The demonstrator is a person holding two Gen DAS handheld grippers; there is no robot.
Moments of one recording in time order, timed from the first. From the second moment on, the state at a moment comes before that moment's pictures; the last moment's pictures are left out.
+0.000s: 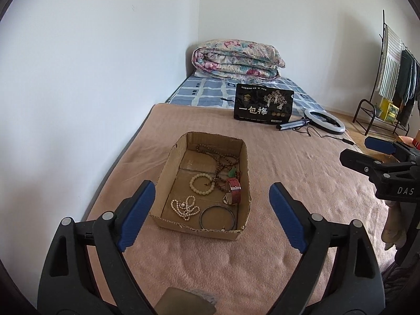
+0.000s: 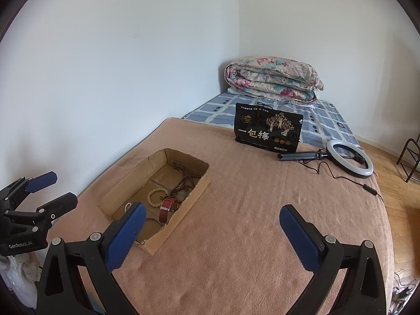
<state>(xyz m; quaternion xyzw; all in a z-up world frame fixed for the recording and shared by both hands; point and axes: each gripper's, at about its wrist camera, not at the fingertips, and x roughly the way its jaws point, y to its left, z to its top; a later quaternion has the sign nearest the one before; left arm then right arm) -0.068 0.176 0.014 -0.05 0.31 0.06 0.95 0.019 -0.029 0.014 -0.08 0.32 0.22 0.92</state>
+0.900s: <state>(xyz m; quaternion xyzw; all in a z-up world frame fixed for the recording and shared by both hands) -0.057 0.150 0.001 -0.01 0.31 0.09 0.95 0.025 -0.040 -0.026 -0.09 0.32 0.22 0.92</state>
